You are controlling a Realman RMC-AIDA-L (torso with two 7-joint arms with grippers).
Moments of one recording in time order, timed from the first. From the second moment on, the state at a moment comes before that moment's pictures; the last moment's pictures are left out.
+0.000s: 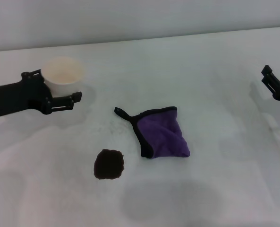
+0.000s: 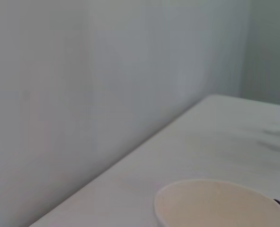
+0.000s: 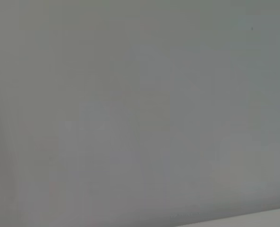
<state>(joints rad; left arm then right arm) -0.85 -2.08 2.85 -0.49 -0.32 1.42 -0.99 0.39 2.02 -0.75 0.14 2.42 1.26 -2.69</state>
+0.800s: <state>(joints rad) -0.48 -2.09 2.84 0.05 -1.10 1.17 -0.35 0.39 2.02 -0.75 0.13 2.41 1.25 -2.69</state>
